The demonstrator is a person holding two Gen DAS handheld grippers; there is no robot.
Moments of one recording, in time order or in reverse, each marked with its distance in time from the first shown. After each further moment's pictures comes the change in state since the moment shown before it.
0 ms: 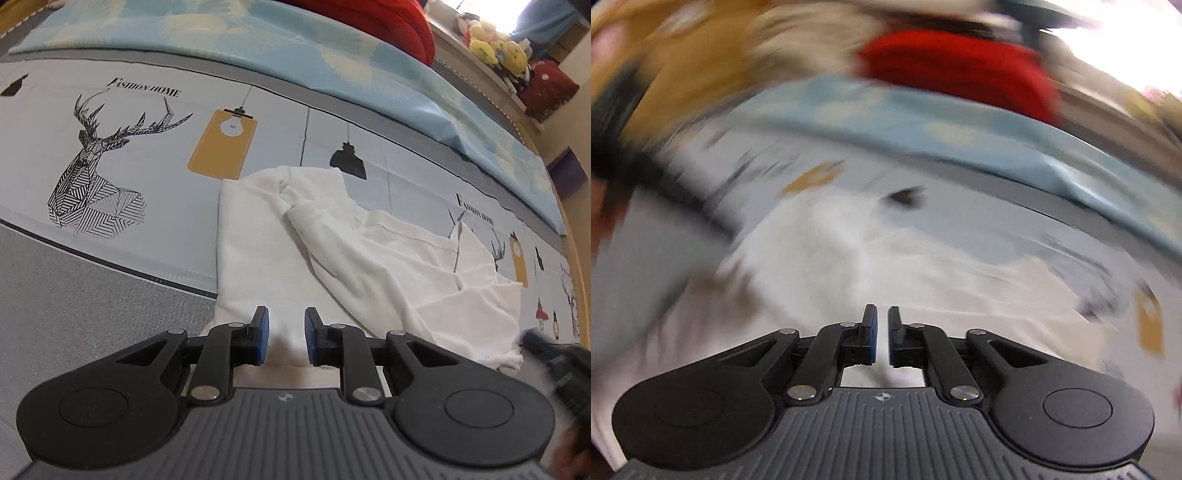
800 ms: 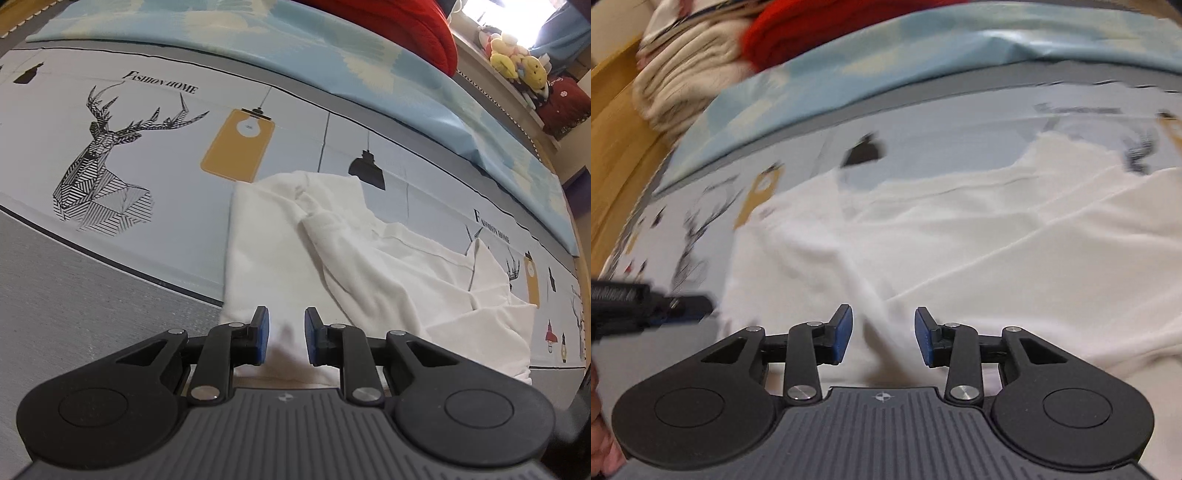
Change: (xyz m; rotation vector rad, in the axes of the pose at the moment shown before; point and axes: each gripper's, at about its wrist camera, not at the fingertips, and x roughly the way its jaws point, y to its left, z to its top) left arm 0.012 0.004 0.002 -0.051 -0.020 0.038; right arm 0.095 0.015 -0.011 0.417 0.162 0.086
